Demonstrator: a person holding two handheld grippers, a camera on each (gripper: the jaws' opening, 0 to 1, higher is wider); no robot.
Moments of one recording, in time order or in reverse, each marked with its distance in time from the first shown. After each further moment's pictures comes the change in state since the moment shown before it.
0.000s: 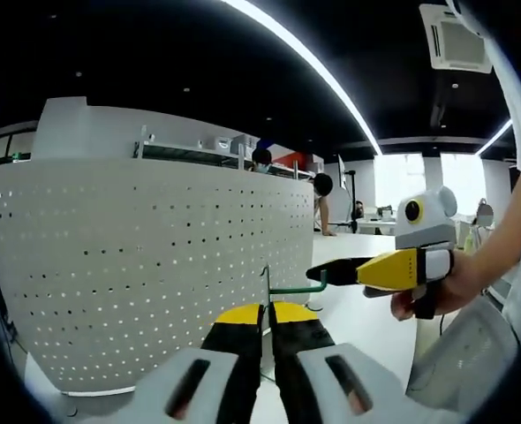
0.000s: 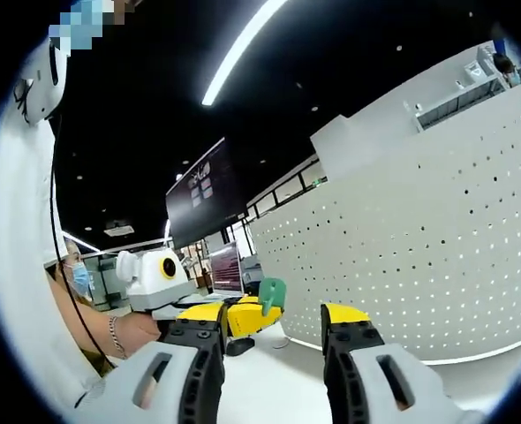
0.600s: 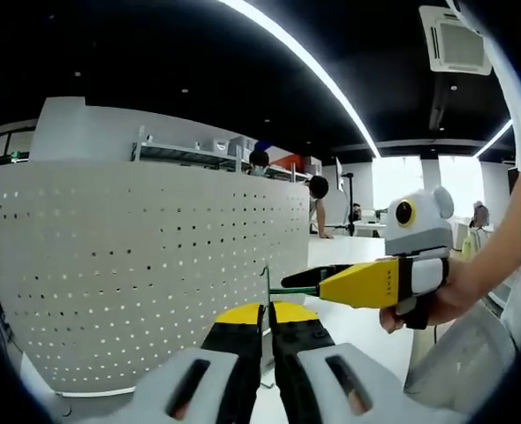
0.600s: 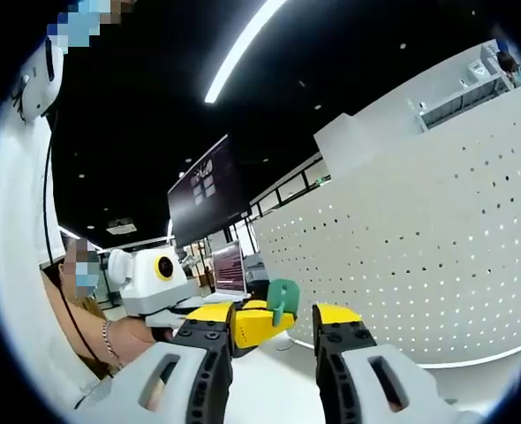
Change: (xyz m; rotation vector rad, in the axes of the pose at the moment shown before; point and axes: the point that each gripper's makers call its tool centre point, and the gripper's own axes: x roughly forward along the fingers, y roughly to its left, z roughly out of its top) left arm 0.008 -0.011 0.004 -0.012 -0.012 -0.014; right arm 0.012 0.004 0.001 0.005 0.004 0.012
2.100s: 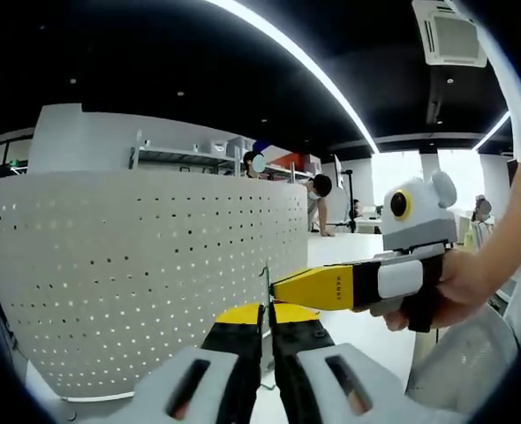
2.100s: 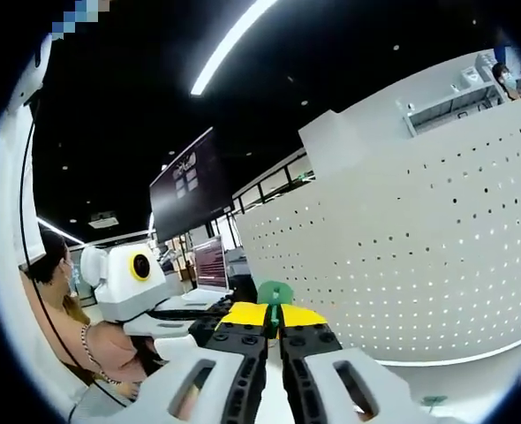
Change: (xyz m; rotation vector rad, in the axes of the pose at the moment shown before) left arm 0.000 -0.006 0.004 0.039 0.004 0.010; right arm 0.007 -0.006 -0.001 -0.013 0.036 -0.105
